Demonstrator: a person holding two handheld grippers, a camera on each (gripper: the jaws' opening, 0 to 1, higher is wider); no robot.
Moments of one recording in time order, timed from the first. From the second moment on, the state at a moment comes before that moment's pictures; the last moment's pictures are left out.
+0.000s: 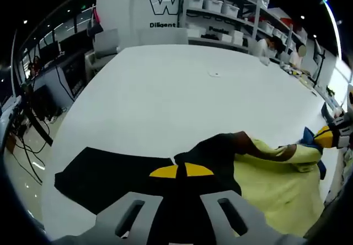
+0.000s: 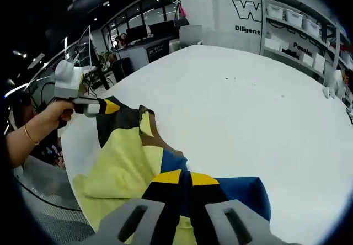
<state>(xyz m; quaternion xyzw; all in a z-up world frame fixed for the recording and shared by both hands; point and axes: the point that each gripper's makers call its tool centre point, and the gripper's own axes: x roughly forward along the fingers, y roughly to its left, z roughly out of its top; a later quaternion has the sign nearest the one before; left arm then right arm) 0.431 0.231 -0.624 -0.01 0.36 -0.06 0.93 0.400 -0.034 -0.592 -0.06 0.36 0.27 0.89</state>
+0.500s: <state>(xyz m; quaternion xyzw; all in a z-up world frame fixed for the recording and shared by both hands) 0.486 0.262 -0.569 0.01 0.29 -0.05 0.96 0.492 -0.039 -0.527 -0.05 0.21 0.24 0.95</state>
